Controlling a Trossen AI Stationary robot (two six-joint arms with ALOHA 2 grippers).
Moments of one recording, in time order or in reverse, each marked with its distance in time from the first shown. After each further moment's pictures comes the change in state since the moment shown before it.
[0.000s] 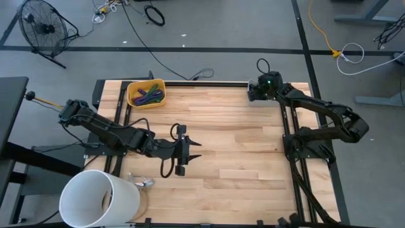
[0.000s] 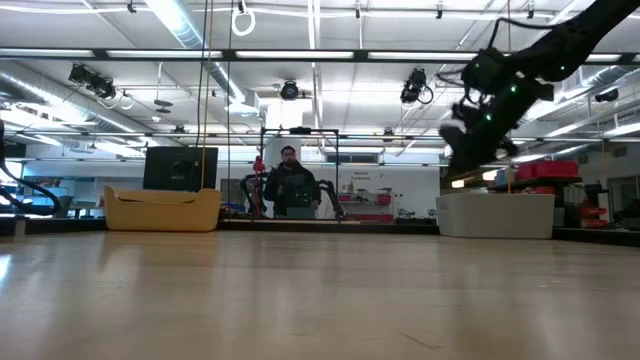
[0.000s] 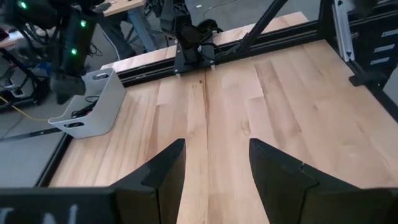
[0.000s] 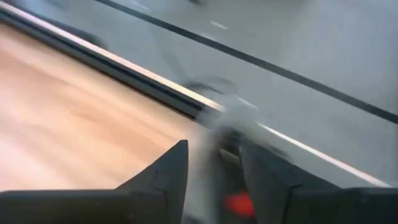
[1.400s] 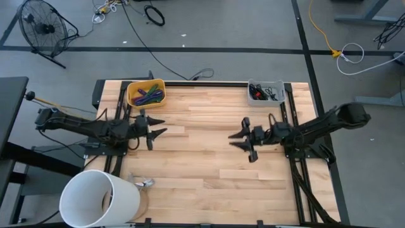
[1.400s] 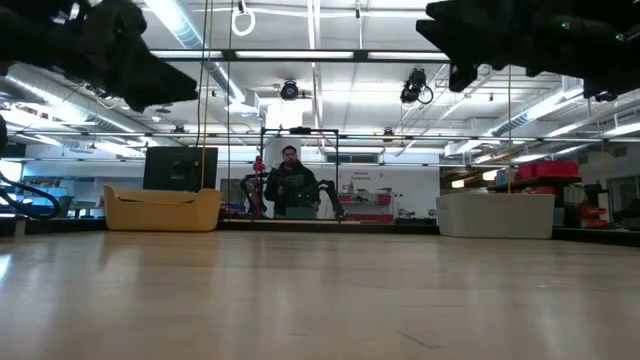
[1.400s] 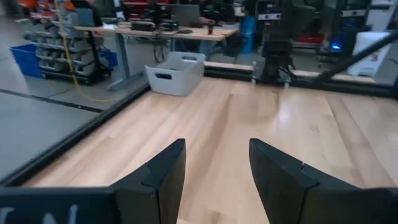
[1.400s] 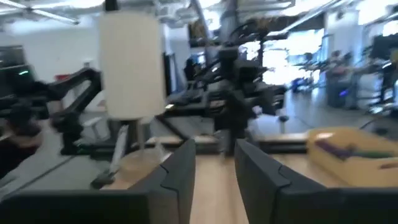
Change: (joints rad) left arm 0.221 -0.882 -0.915 0.338 -0.020 -0.161; right arm 0.991 -0.018 -0.355 1.195 -0.193 -0.050
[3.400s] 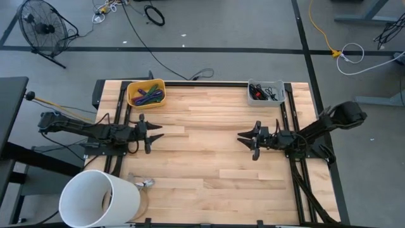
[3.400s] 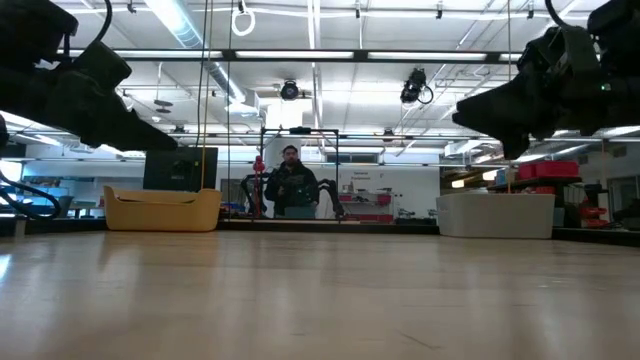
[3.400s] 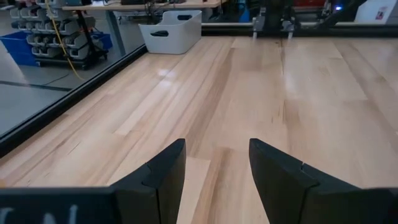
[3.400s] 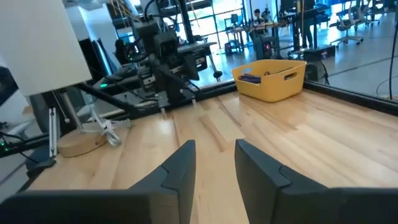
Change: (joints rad) left arm -0.001 -0.170 -0.209 -0.080 0.029 0.031; right arm 0.108 0.093 -0.269 0.196 0.396 0.183
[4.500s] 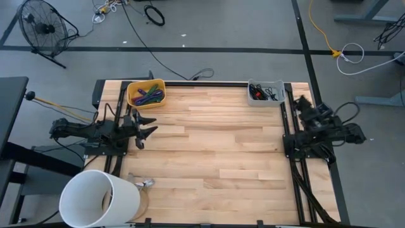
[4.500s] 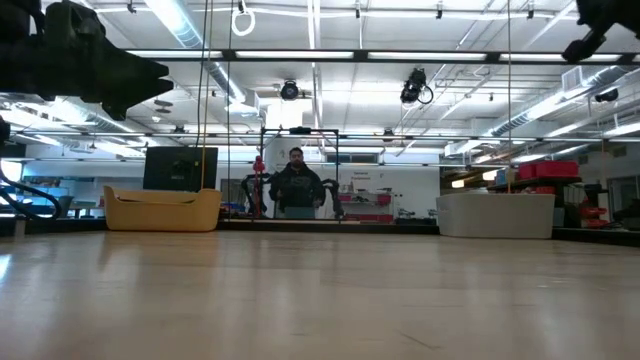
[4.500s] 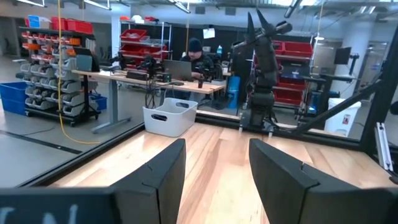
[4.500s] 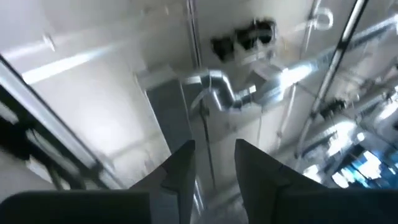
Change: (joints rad) left arm 0.001 -0.361 0.000 0.029 0.000 0.000; right arm -0.124 -1.283 0.000 -0.204 0.009 0.000
